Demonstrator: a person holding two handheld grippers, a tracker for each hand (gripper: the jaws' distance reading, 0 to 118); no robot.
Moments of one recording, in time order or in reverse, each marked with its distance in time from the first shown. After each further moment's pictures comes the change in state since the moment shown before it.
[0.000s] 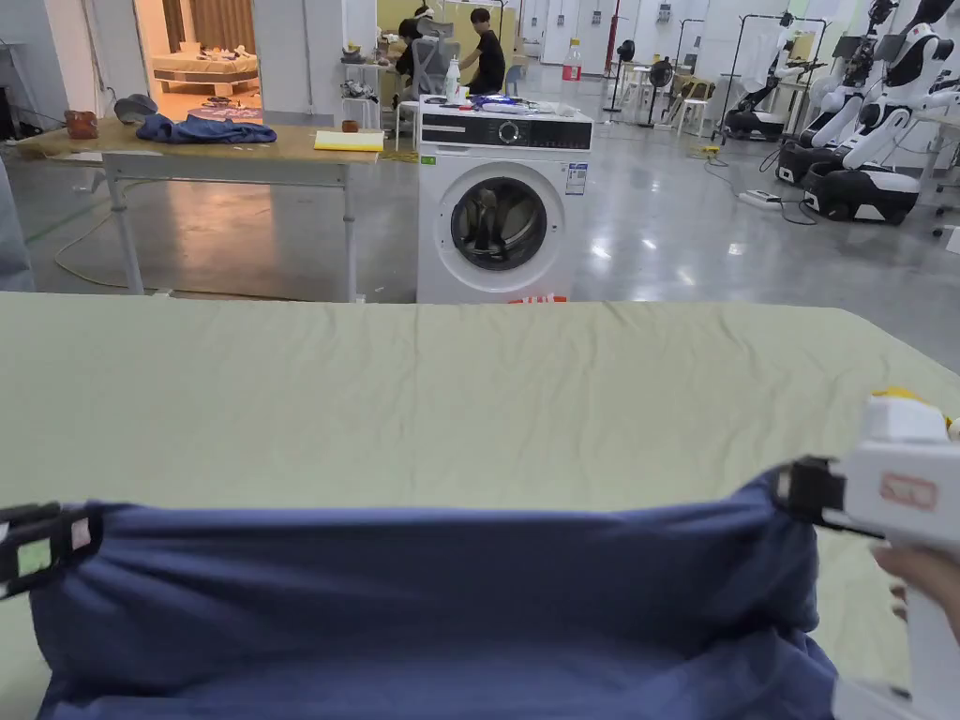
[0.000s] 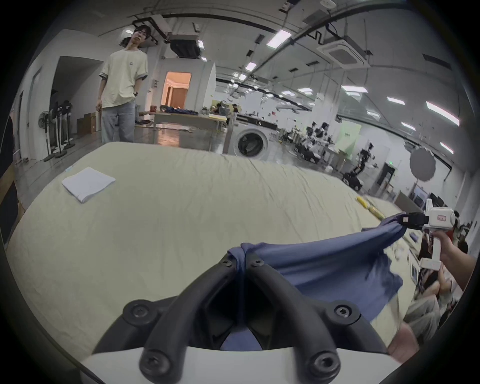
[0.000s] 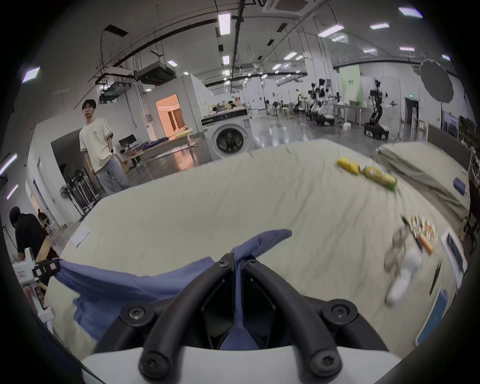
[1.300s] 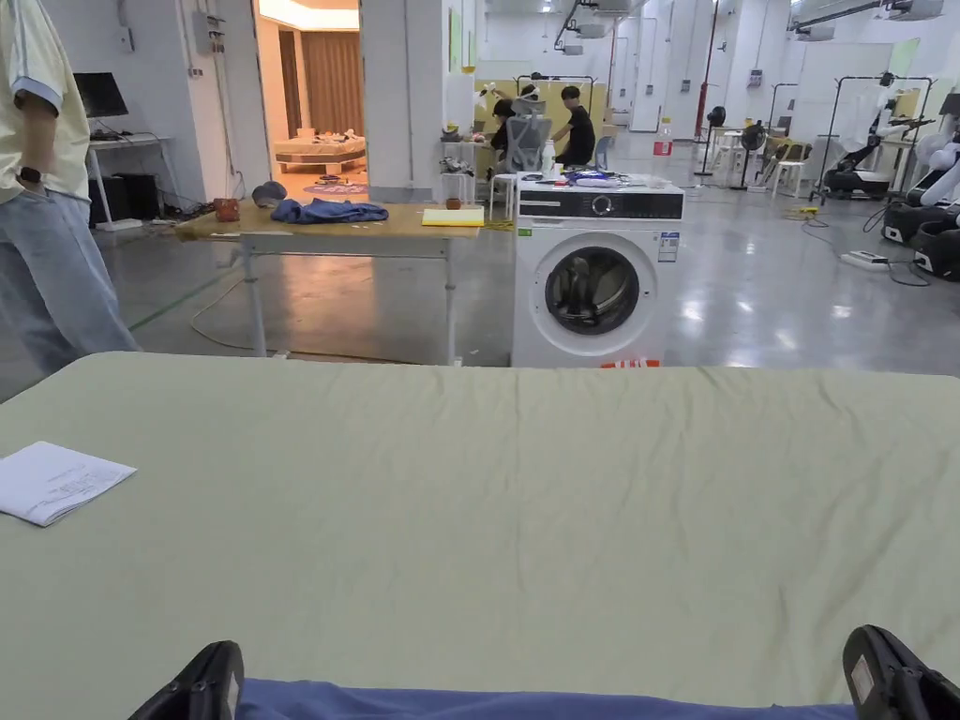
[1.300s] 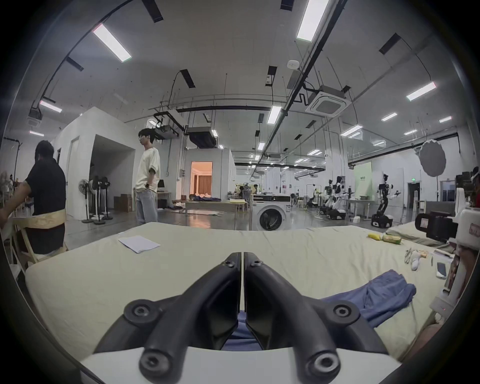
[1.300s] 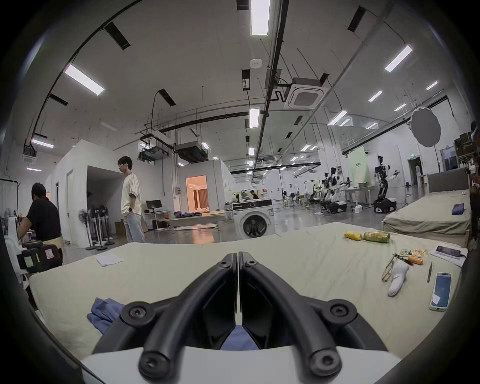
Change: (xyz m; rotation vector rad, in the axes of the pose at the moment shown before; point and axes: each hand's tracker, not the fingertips) left arm 0.142 -0.126 0.152 0.575 0.246 -0.142; right arm -0.117 -0.154 0.145 0.629 0.092 0.138
